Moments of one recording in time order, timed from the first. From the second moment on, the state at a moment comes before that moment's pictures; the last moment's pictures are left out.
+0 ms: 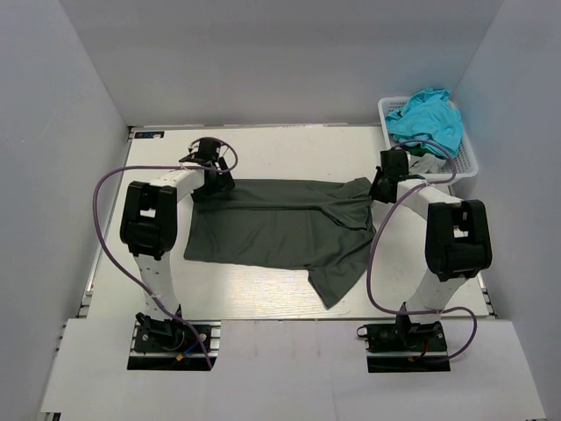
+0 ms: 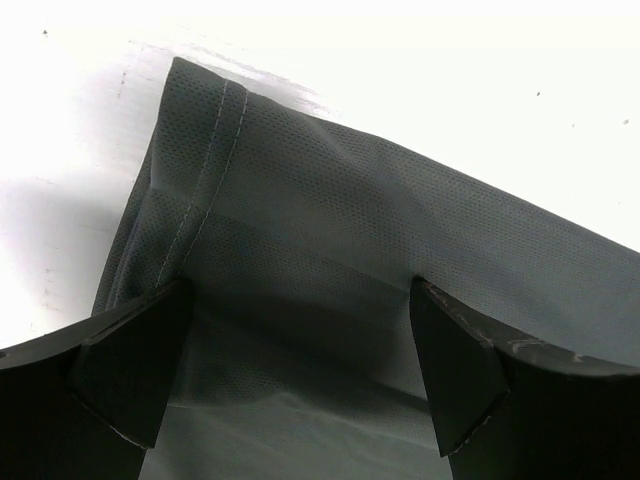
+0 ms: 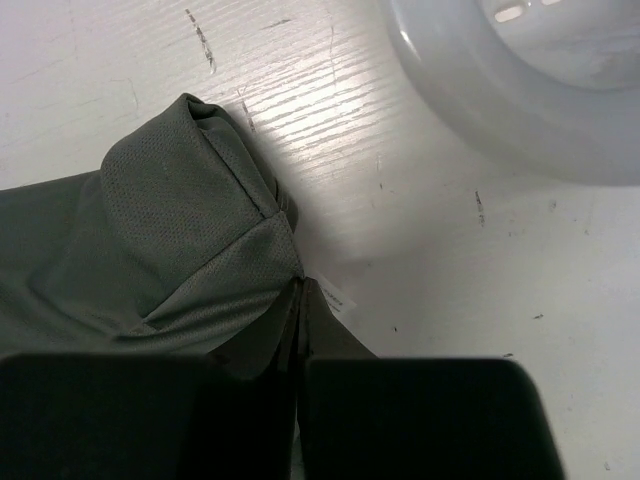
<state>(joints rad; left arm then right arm) -0.20 2.02 1.41 -0.45 -0.23 -0.54 0.14 1.75 1.09 -0.24 0.14 0.39</state>
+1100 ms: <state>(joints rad) -0.20 1.97 1.42 -0.49 -0.24 -0.58 0.15 1.70 1.22 -0.14 -0.28 0.28</state>
